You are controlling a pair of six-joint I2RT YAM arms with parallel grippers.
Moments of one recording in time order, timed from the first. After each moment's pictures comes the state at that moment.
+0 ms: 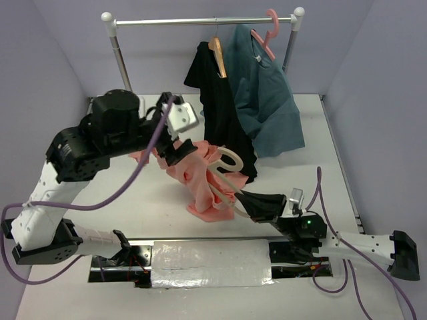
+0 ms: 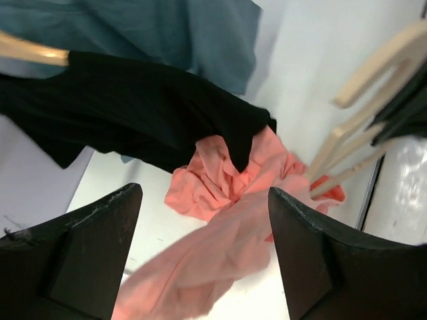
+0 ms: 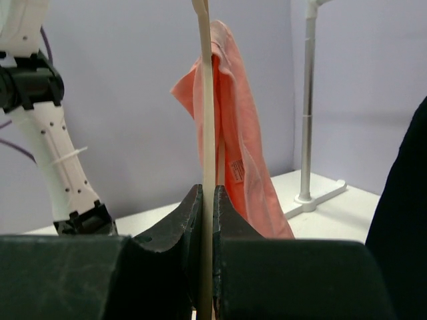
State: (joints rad) left arm -0.85 1.30 2.04 -1.06 0.11 0.38; right arm 1.26 0.40 0.01 1.05 0.20 -0.02
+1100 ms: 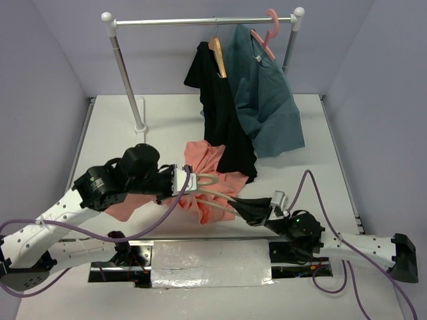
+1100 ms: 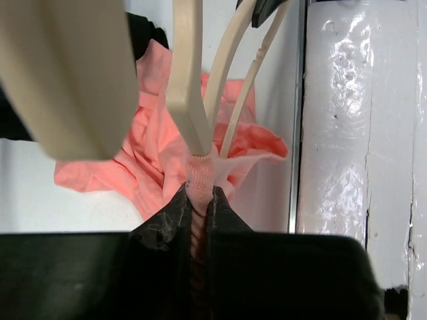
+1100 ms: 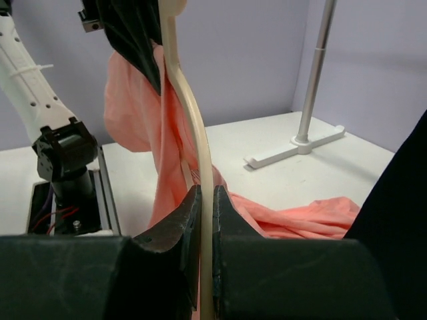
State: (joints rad) left arm -0.90 1.00 1.26 -0.93 0.34 0.51; right arm 1.24 0.34 0.01 0.76 0.15 -0.05
